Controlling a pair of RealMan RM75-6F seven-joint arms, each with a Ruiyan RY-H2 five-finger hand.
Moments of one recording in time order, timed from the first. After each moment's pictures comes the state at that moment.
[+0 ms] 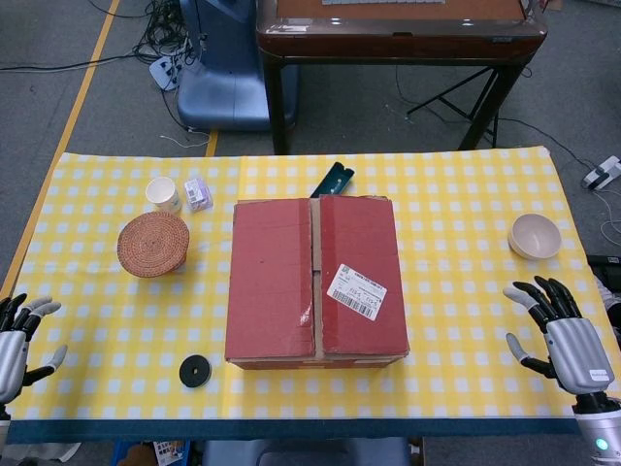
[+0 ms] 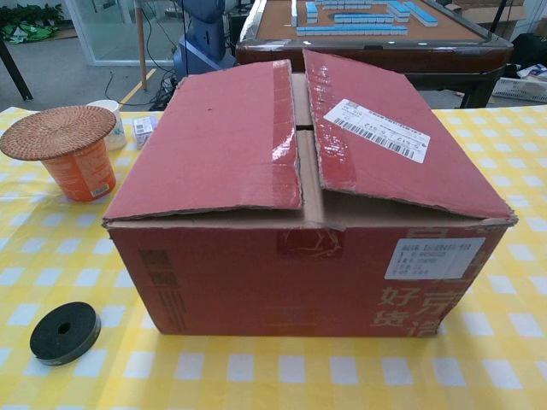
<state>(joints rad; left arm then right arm) -0.07 -1.08 -0.05 -1.67 1.44 1.48 0.05 0.07 -1.03 0.01 -1.72 -1.62 1.51 0.13</state>
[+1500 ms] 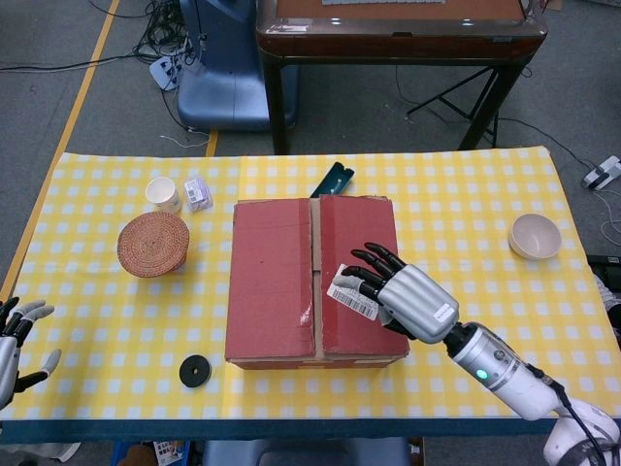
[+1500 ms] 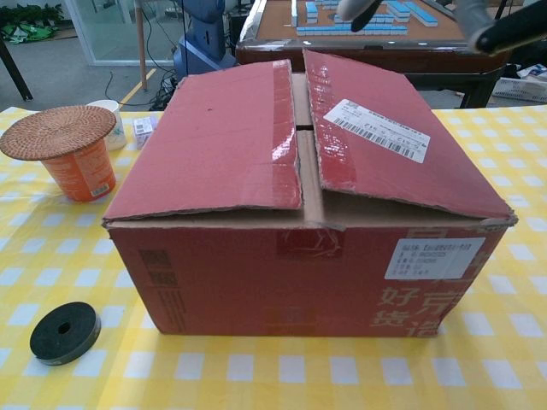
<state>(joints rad) -0.04 -1.05 -0.04 -1.69 1.47 1.52 0.02 0.61 -0.94 0.22 -2.03 -1.65 0.97 0.01</state>
